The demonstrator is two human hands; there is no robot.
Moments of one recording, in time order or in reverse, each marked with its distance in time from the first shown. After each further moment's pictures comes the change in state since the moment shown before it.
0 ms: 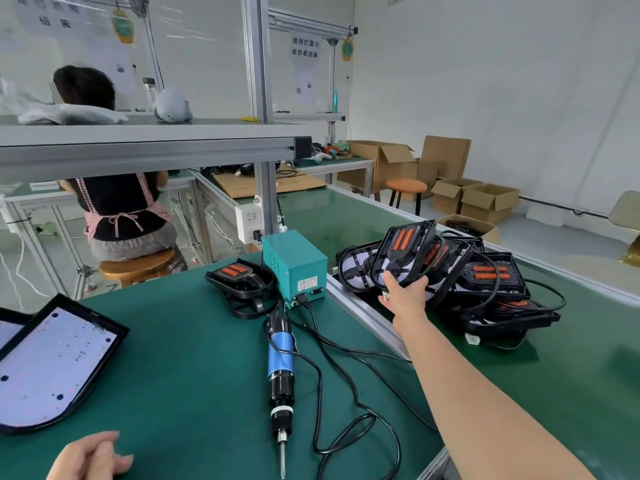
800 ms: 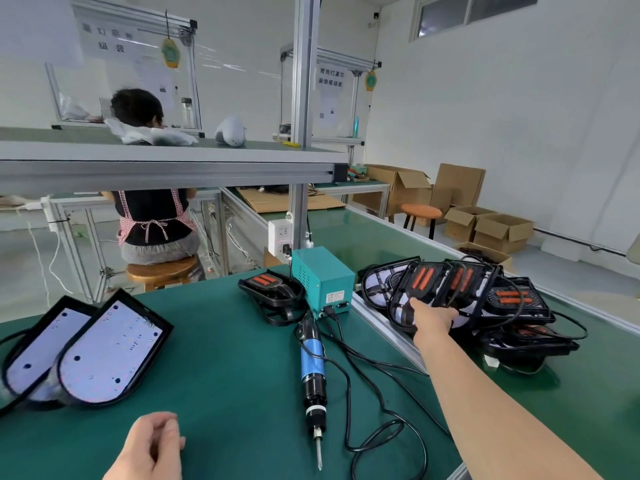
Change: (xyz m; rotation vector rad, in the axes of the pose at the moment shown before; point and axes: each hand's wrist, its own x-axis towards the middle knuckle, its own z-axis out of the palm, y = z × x) left_hand 0.003 -0.039 -0.002 0.119 0.082 0.168; right_hand -0.017 -0.012 0.008 -0.093 0.242 0.111
